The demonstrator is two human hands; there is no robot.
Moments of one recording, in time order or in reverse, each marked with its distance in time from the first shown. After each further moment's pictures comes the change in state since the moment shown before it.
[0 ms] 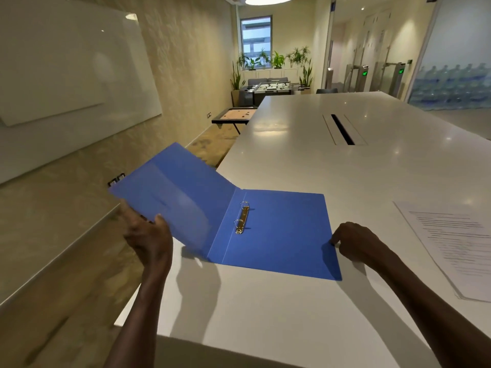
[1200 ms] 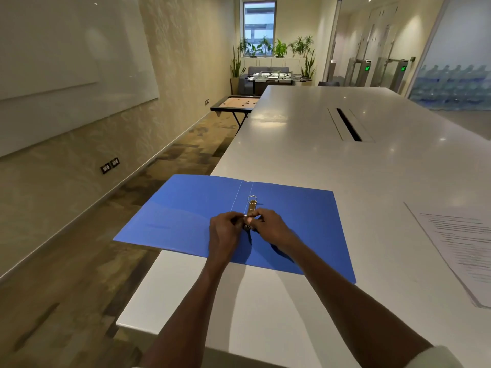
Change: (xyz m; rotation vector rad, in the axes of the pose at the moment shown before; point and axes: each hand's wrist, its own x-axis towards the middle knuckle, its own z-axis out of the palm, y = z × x) left_hand -0.075 -0.010 0.099 -0.075 -0.731 0.081; right_hand 0.082 -0.183 0.023 0.967 0.067 -0.121
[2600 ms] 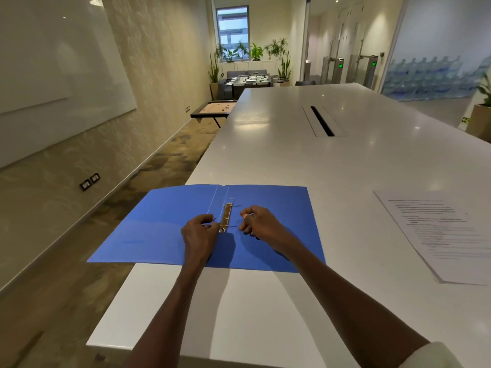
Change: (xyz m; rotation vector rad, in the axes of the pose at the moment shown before) left_hand -0.006 0.027 -0.006 0.040 0.104 -0.201; right_hand -0.025 0.007 -0.043 0.315 0.008 0.097
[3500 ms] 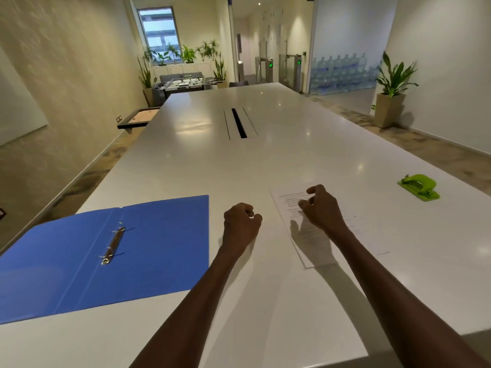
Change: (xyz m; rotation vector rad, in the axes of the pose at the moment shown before) left_hand -0.142 0.213 0.224 -0.005 -0.476 0.186; right_hand -0.107 0.102 -0.340 -0.431 0.651 0.165
